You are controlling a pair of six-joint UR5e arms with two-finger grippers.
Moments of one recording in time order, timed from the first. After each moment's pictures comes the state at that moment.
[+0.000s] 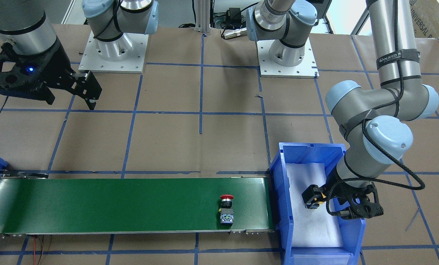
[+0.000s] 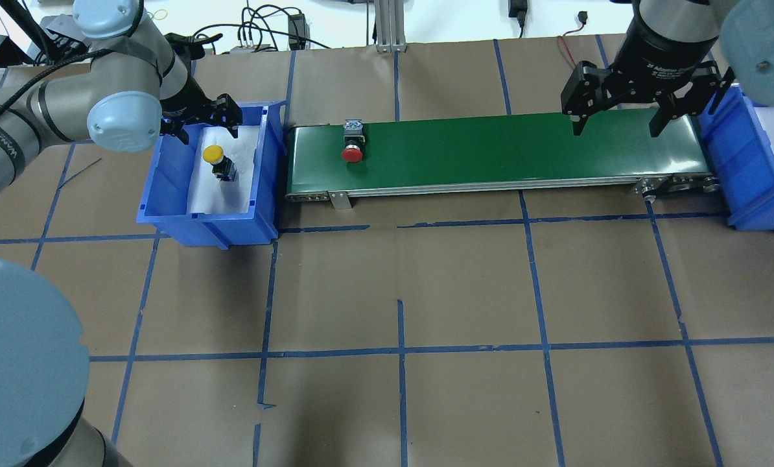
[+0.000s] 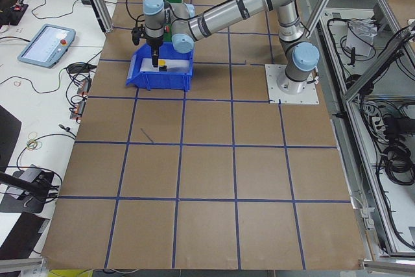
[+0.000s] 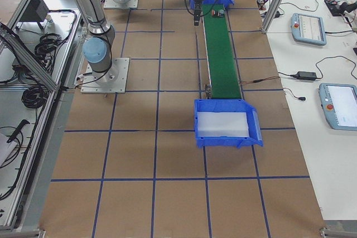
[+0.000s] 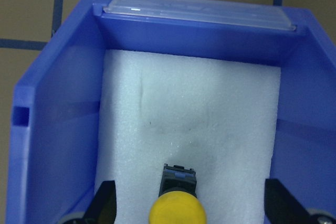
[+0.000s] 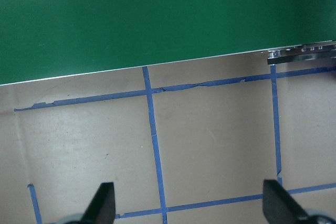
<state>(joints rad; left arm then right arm) -1.42 -2.04 -1.56 -0.98 1.56 0.05 1.52 -1.54 1.56 -1.62 -1.61 0.06</state>
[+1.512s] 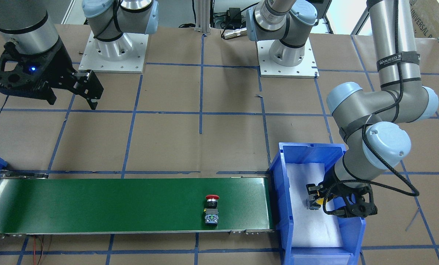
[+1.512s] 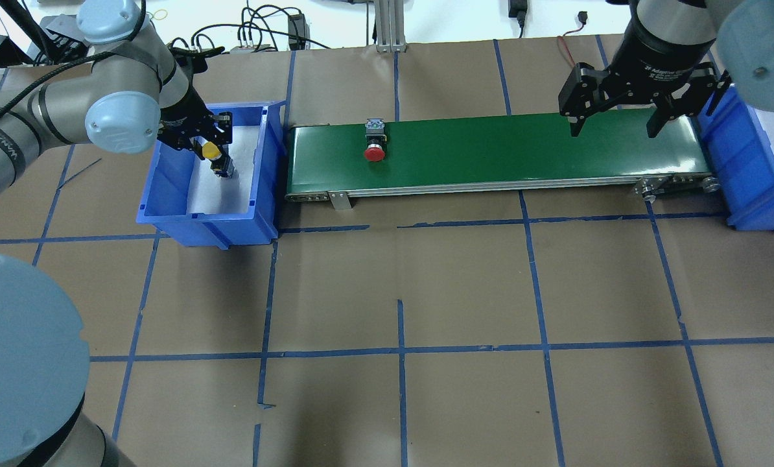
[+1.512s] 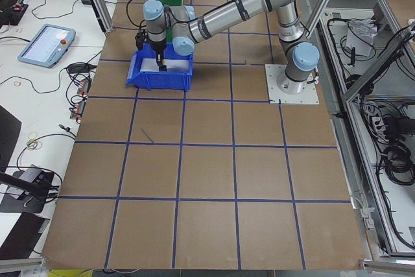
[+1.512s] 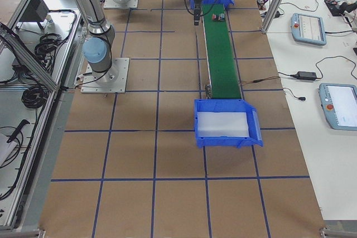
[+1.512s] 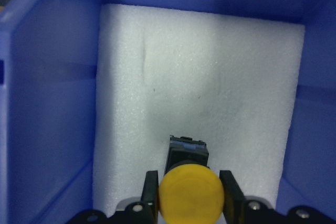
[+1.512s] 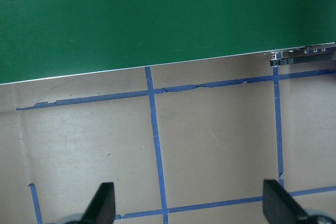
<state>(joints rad) -1.42 -2.05 -1.55 -1.06 1.56 0.05 1.52 -1.55 1.57 -1.63 -1.61 0.05</state>
